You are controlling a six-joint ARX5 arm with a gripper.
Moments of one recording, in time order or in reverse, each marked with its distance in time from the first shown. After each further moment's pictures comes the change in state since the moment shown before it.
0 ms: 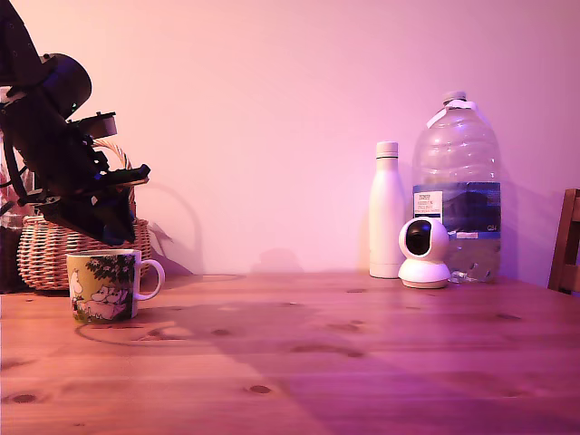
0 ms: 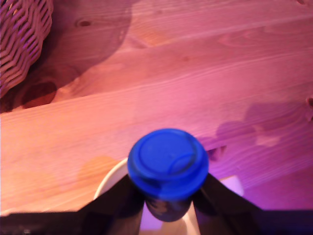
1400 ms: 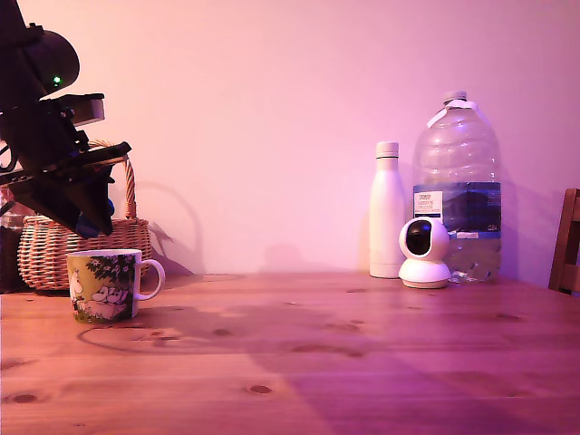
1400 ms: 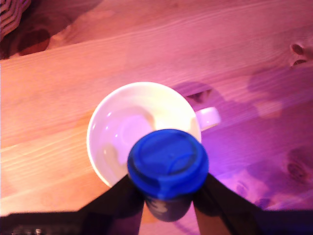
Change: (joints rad) arm 0.006 -0.105 0.000 -0.264 -0.002 0.049
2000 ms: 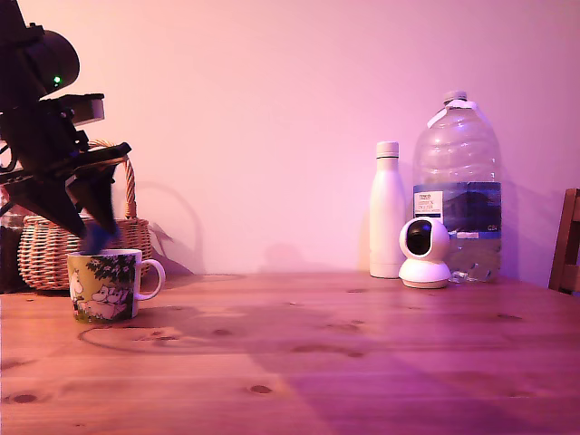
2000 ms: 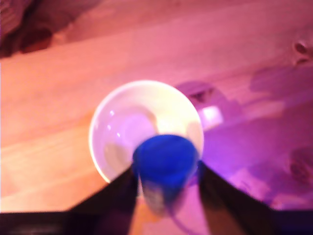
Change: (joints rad) arm 0.000 0.000 0.000 0.021 -0.008 0.000
